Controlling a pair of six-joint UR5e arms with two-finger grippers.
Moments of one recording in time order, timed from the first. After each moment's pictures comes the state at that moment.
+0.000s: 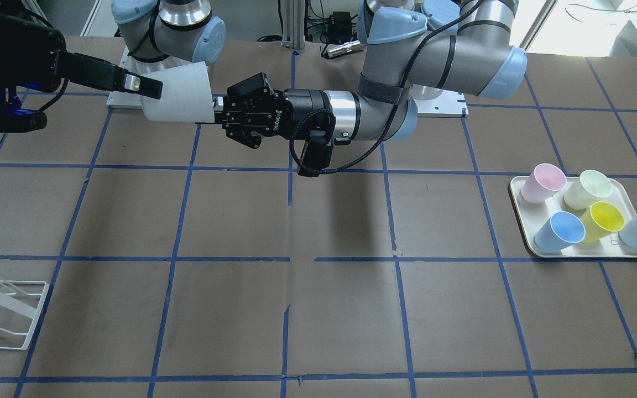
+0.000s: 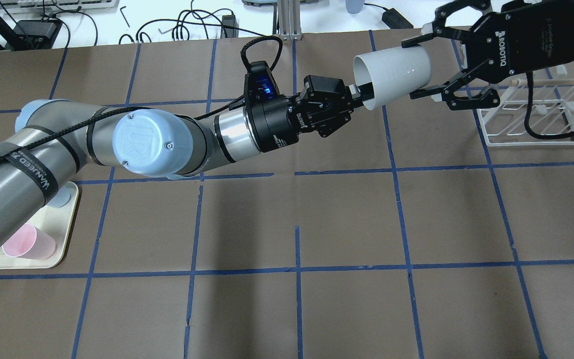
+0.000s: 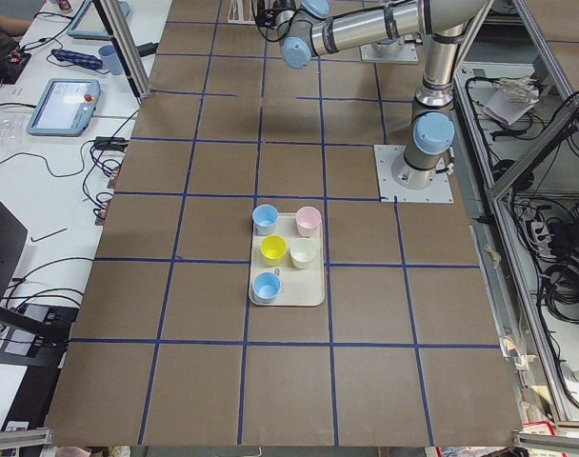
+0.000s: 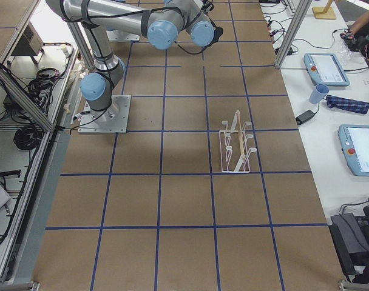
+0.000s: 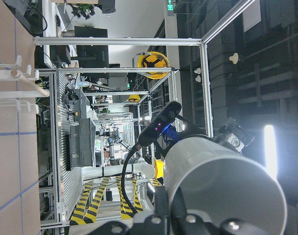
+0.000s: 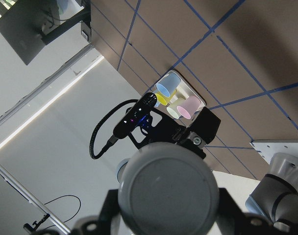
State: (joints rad) left arm -1.79 -1.76 -1.82 -2.22 -0.44 1.14; right arm 1.20 -1.56 1.56 -0.80 -0.48 -0.10
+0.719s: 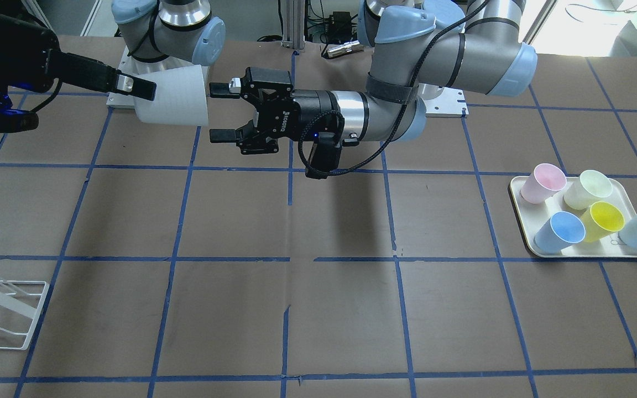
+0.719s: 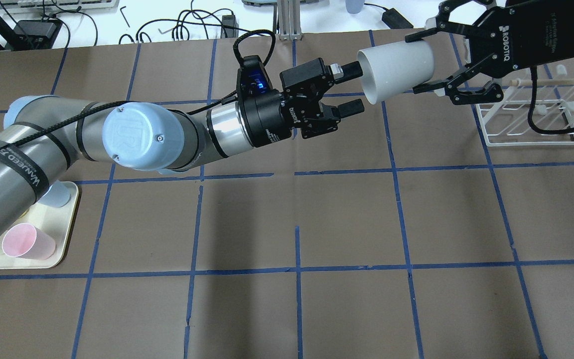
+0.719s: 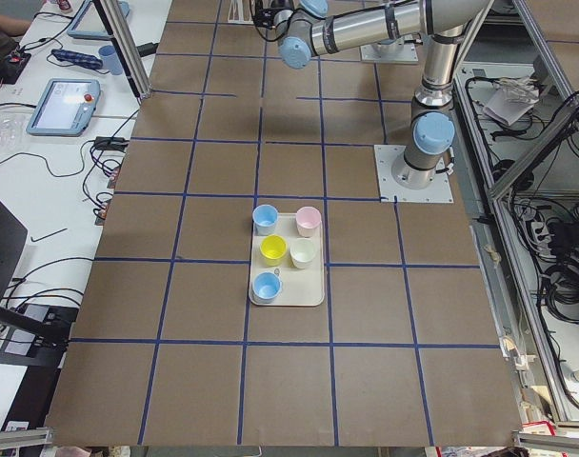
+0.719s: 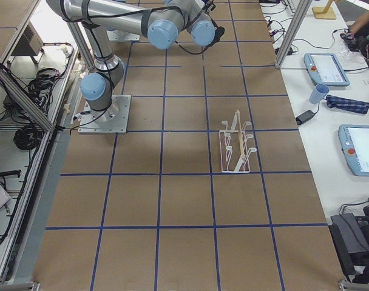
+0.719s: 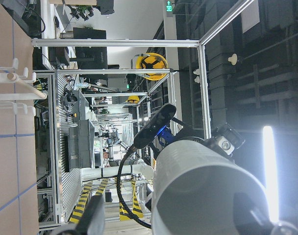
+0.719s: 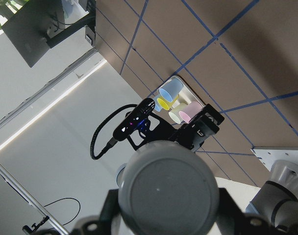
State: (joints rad) left arm -1.75 -1.75 -1.81 -2.24 -0.39 1.14; right arm 1.19 -1.55 1.54 -0.83 -0.48 -0.10
